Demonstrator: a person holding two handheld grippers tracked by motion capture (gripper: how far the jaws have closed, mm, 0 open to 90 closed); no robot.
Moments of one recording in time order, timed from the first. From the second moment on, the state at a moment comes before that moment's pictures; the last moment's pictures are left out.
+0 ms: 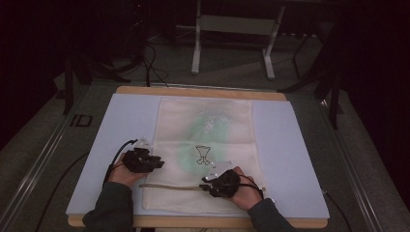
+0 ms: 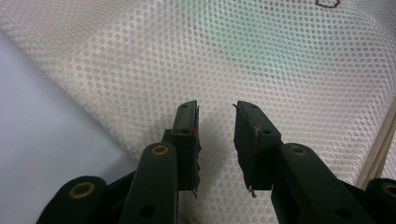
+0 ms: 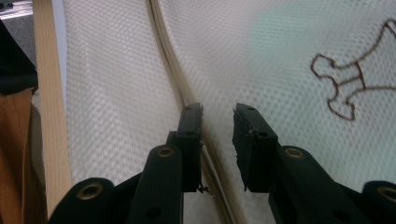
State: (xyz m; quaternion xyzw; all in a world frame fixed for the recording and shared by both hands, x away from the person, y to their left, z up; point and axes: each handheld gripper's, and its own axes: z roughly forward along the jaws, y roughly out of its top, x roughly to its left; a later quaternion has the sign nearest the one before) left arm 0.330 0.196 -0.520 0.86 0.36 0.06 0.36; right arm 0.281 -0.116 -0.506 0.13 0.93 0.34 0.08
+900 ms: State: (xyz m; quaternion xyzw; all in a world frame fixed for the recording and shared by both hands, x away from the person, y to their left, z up) left arm 0.317 0.210 -0.520 0.85 0.37 0.05 0.36; right arm 0.282 -0.056 -0.511 0.09 0.93 0.36 0.06
